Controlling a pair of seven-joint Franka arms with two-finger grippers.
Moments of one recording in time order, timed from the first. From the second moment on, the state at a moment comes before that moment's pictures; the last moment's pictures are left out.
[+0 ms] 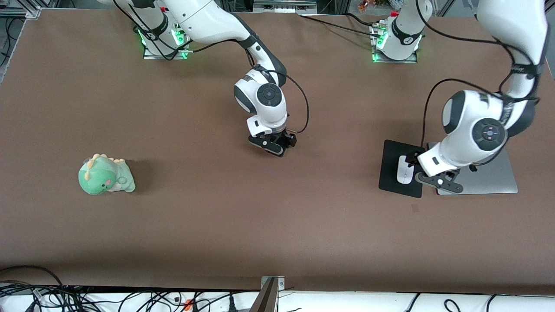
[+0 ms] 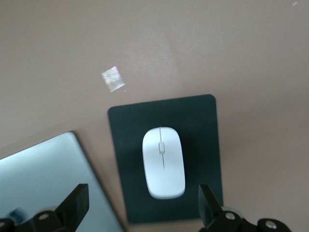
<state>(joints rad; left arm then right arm) 0.06 0.36 -0.15 -1.81 0.14 2.08 0.18 0.83 0.79 0.00 -1.60 0.02 2.45 1.24</state>
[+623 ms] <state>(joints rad) 0.01 0.29 -0.16 -1.49 0.14 1.65 0.18 0.83 0.79 0.00 -1.59 0.00 2.45 1.23</state>
